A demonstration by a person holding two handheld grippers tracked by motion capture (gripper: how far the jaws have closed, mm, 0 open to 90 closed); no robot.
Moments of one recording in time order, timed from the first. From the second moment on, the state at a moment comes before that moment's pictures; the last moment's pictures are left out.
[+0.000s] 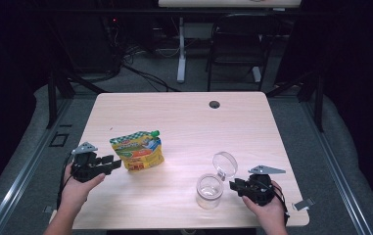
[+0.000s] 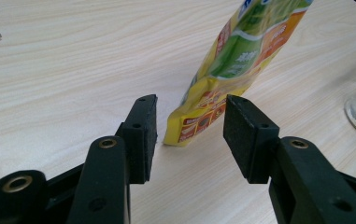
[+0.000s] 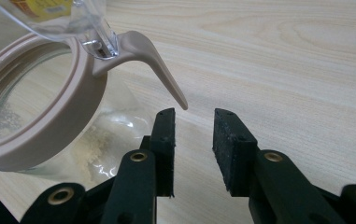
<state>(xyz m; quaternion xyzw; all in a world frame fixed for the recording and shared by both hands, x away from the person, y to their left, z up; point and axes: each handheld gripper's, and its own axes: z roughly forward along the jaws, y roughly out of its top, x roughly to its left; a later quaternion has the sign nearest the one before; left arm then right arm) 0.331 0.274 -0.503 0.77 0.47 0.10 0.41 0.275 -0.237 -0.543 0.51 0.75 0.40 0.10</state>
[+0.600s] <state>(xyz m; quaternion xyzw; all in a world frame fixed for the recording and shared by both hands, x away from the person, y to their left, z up) 0.344 0.252 -0.497 0.80 0.43 0.10 0.41 0.273 -0.241 -0.545 0.52 0.75 0.40 0.09</state>
